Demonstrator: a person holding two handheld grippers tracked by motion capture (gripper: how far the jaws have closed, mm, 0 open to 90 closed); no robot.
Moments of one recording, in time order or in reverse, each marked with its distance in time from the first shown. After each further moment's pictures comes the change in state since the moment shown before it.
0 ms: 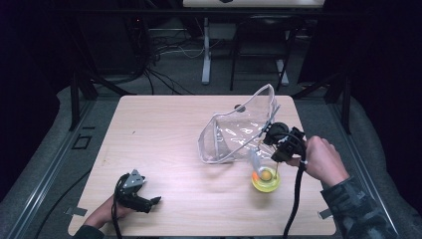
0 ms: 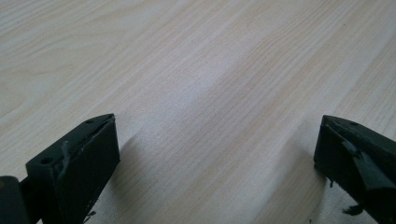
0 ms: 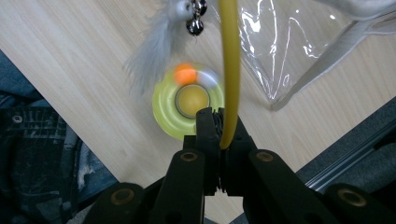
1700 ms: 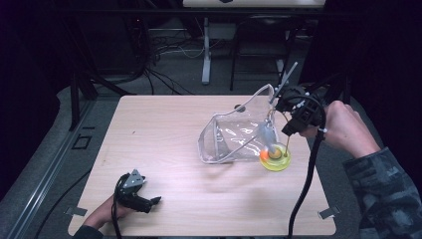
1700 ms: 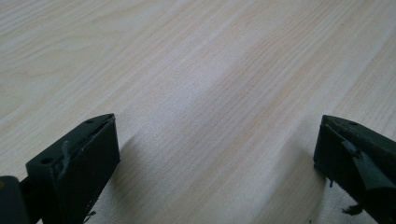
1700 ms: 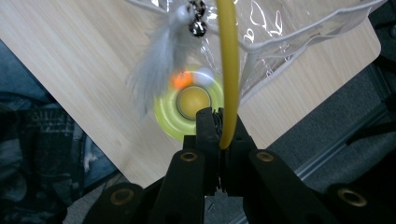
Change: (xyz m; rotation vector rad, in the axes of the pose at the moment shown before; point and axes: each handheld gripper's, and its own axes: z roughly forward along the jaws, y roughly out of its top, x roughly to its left) left arm 0.000 0.000 0.000 0.006 -0.012 0.002; right arm -0.026 0.017 -0.088 -0.031 -0.033 0.016
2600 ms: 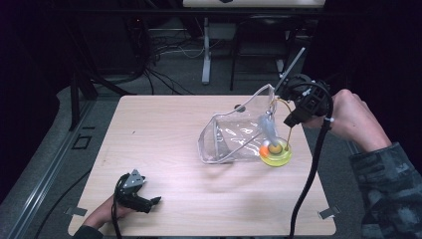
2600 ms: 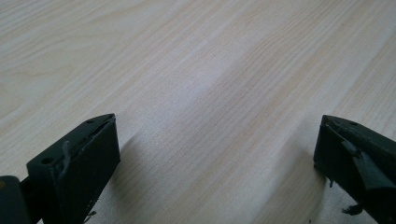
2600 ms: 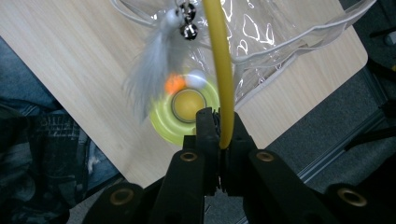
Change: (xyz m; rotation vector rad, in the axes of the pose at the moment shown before) left arm 0.000 0.000 0.000 0.000 0.000 -0.001; right arm -0.009 0.004 -0.023 -0.018 -0.006 0.002
